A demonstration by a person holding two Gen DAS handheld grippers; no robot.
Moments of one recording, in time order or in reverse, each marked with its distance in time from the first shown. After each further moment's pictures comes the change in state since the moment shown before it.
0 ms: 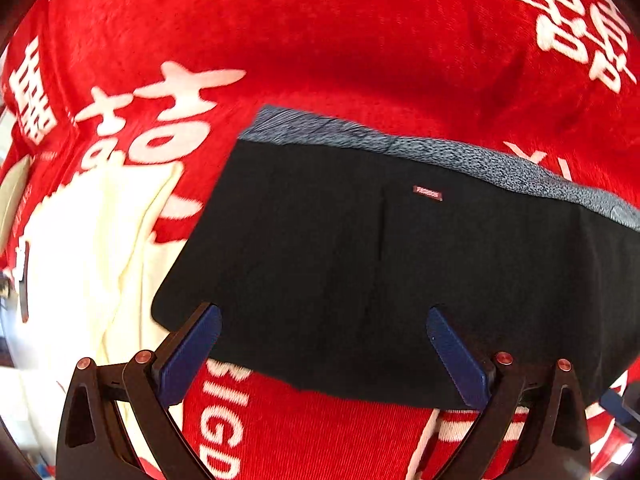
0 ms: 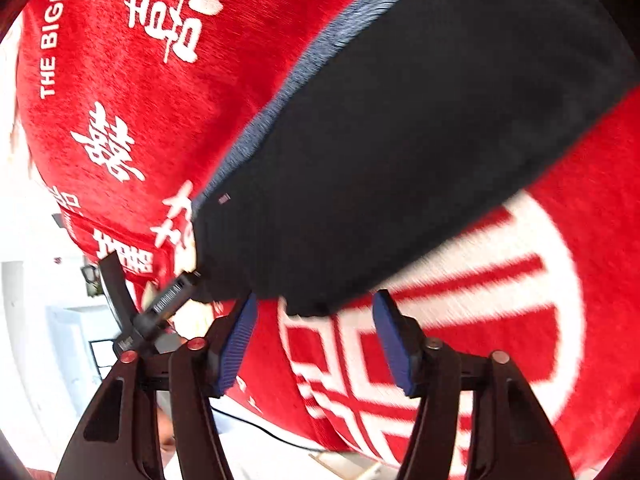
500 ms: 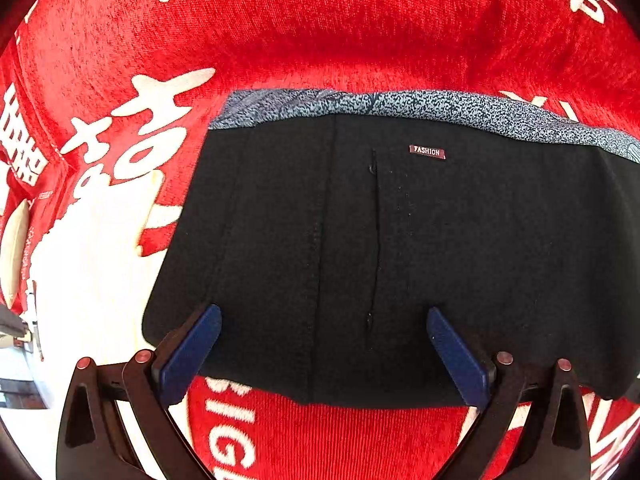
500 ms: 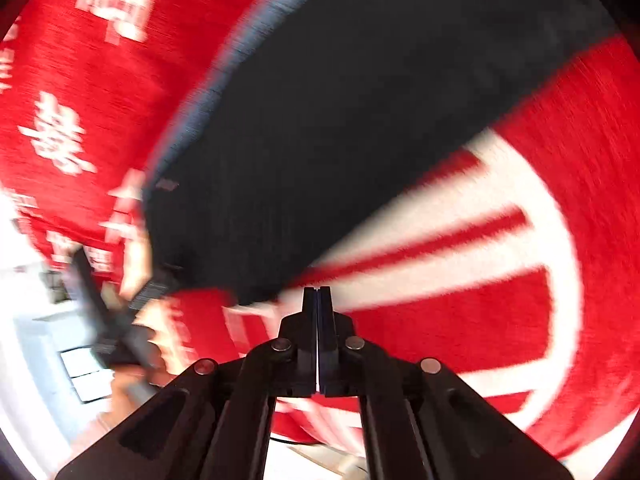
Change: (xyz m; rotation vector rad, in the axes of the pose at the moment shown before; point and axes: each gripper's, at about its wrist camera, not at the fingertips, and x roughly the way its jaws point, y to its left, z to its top) left arm 0.015 -0.014 -0.012 0.146 0.027 0.059; right arm 0.015 -0.017 -0.017 0.048 0.070 -0.188
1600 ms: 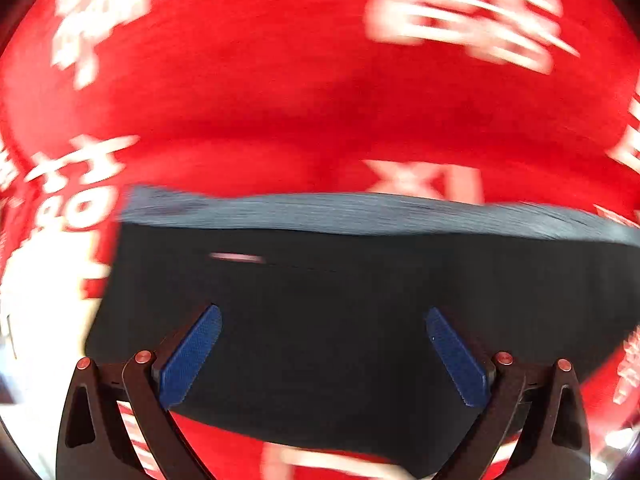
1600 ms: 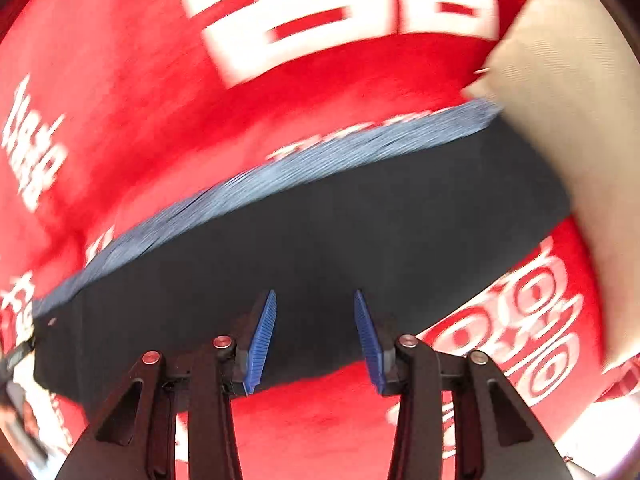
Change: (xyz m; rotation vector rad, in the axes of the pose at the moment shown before) left arm -0.061 -0.121 0.056 -0.027 -0.031 -0.191; right arm -0.194 -0.079 0.145 -0.117 -0.408 -0.515
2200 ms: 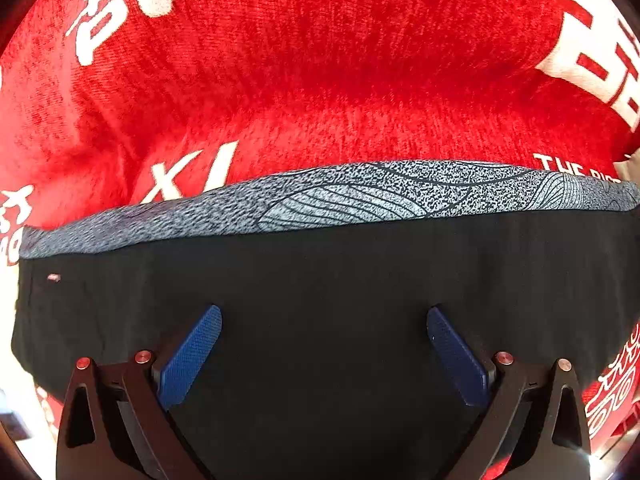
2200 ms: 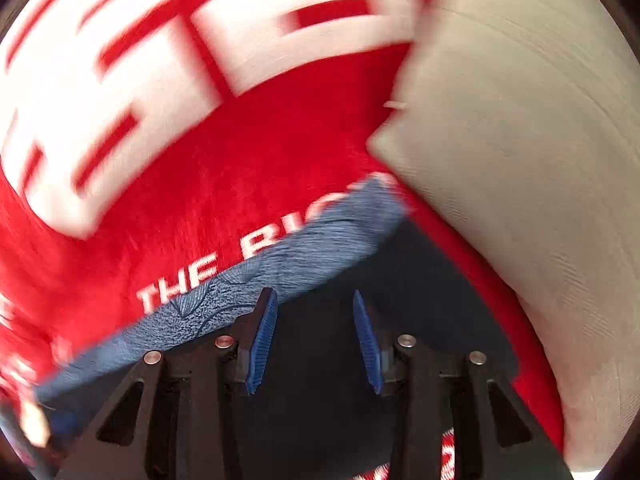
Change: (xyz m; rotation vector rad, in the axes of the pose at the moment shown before) left arm 0.040 -0.176 0.001 0.097 0.064 -0.010; right arm 0.029 -0.117 0.087 0.196 -0.018 0.066
